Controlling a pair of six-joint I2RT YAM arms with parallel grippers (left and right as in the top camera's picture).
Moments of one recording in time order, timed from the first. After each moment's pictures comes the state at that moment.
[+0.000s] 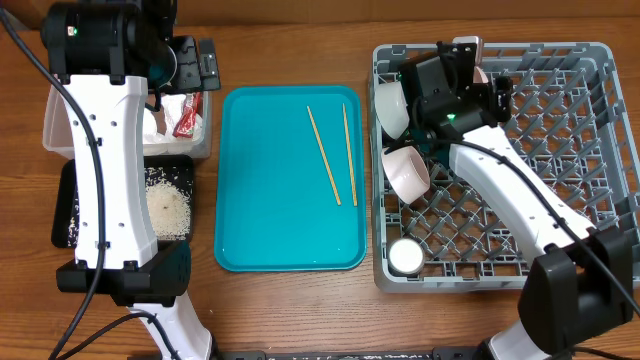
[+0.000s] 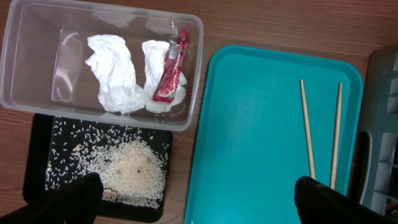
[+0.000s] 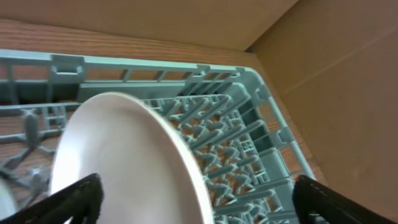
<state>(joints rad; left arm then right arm) -0.05 1.96 2.53 -1.67 -0.09 -0.20 0.37 1.75 1.40 -0.57 0.95 0.19</state>
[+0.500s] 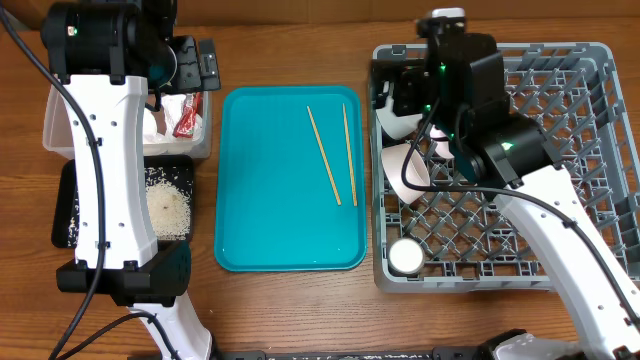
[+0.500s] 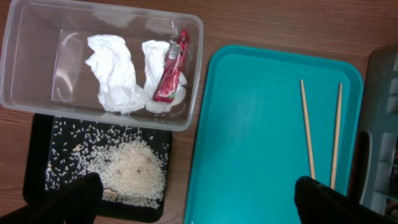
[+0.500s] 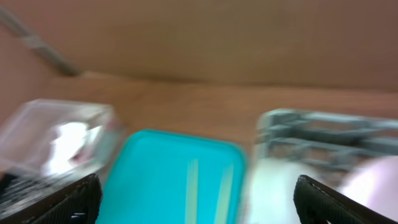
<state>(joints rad) -0.05 1.96 2.53 -1.67 -0.09 -0.20 0.40 1.48 1.46 -0.48 -0.05 0.28</state>
